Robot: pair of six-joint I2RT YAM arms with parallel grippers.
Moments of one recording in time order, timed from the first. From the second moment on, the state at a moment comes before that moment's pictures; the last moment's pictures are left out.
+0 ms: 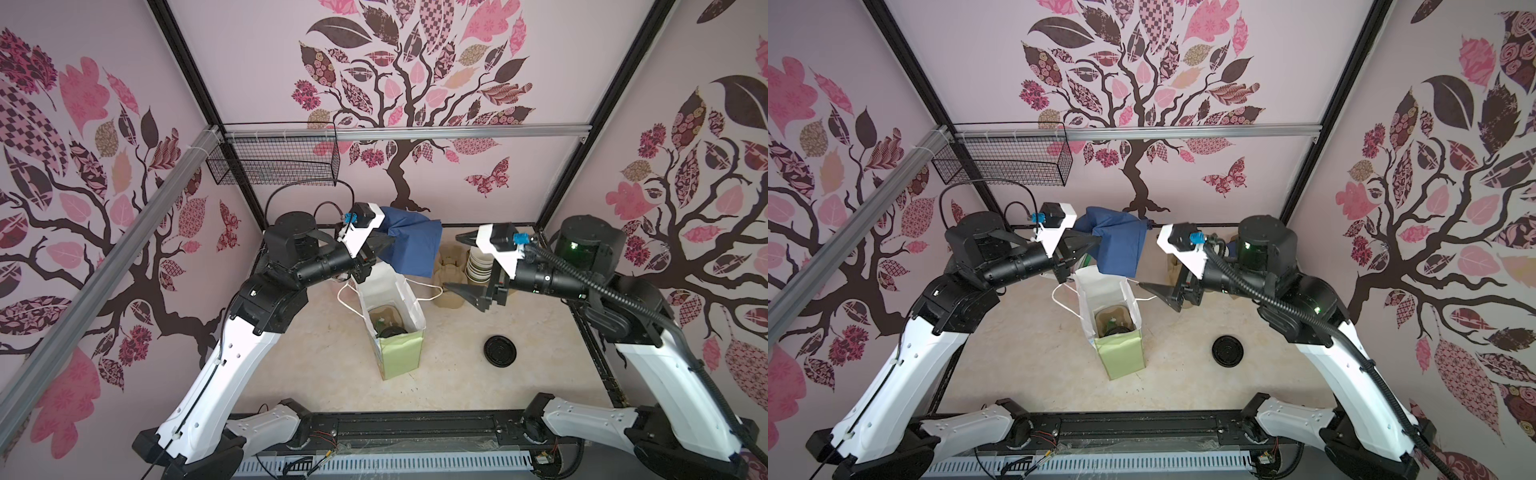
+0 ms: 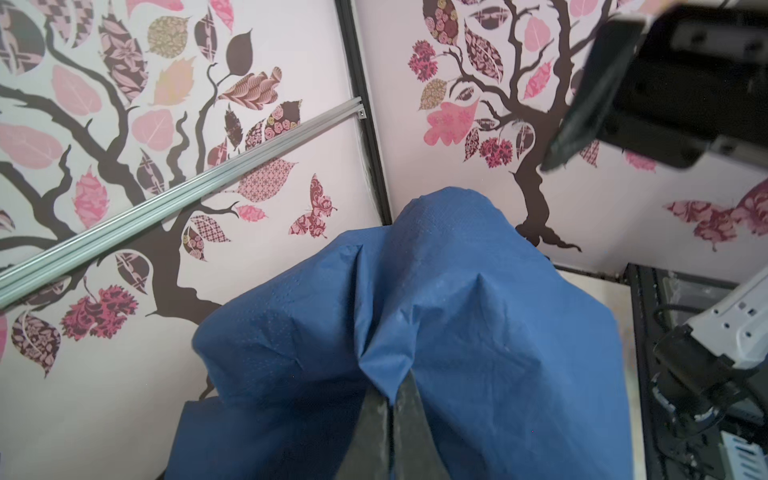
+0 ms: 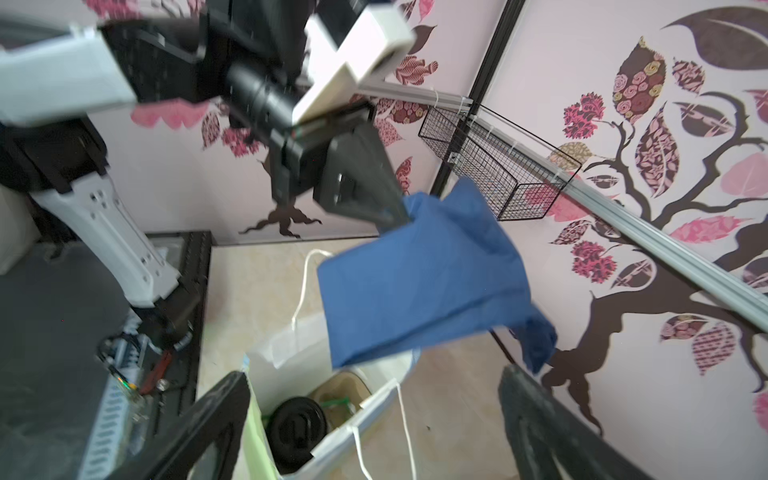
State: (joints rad) left arm -0.55 1.17 1.57 -0.56 0.43 0.34; right arm 0.71 1.19 1.81 -0.78 -0.44 -0.24
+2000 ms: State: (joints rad) left arm -0.48 0.95 1.36 -1.10 -0.04 -0.77; right arm 1.03 1.65 2.05 -1.01 0.06 0.46
